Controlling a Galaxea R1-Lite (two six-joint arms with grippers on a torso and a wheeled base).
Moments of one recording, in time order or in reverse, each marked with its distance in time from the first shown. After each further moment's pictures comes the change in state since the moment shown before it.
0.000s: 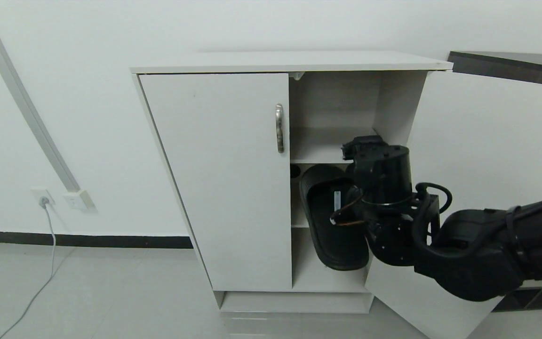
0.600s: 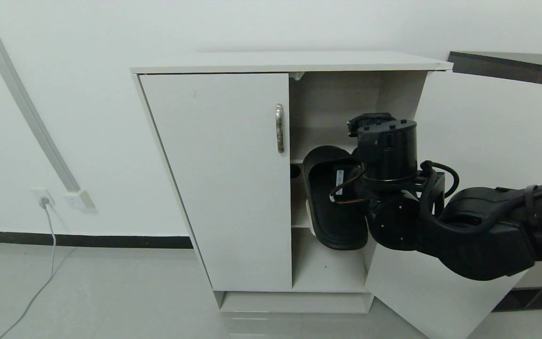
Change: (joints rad) left arm 0.000 0.000 0.000 0.000 0.000 0.000; right arm -0.002 -0.017 -0.082 0.056 -0.041 0.019
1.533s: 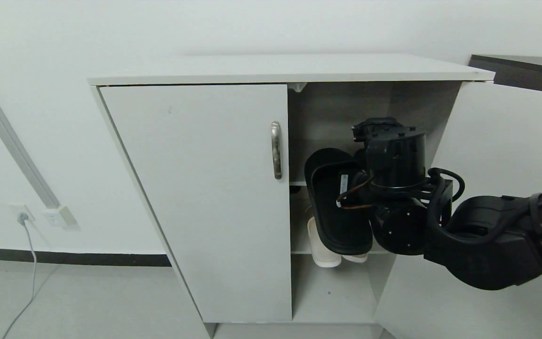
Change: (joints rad) left arm 0.000 0.000 0.000 0.000 -0.001 0.003; right arm -0.009 -0.014 0.066 -0.063 0.024 -0.010
